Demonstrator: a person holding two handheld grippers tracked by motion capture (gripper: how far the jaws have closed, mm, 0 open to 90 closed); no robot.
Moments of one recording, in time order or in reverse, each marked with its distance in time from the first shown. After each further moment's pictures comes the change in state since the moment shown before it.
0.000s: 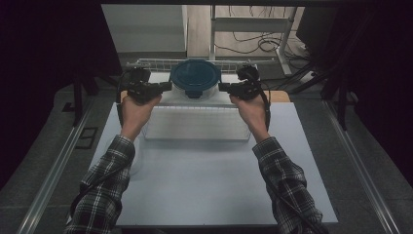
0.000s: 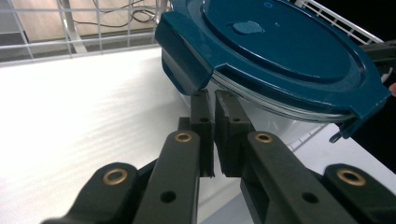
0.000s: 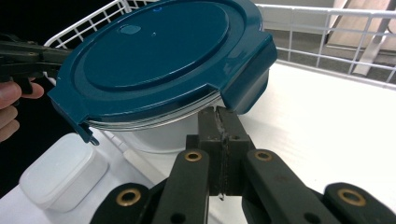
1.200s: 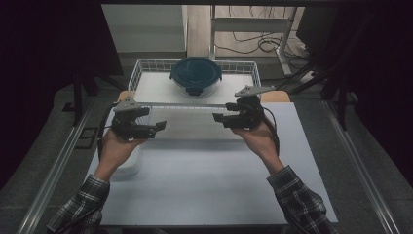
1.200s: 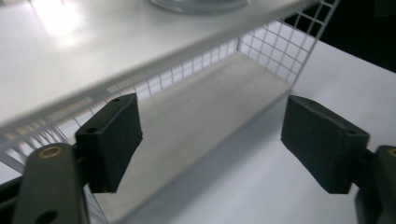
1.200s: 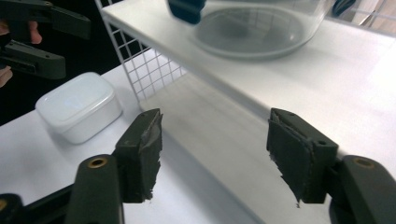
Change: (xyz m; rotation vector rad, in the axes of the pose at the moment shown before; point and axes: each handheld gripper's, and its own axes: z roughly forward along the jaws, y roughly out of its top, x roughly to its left) left arm -0.023 -0.092 -0.054 0.044 0.015 0.253; right arm 0.037 -0.062 -0.036 0.028 0.036 -0.216
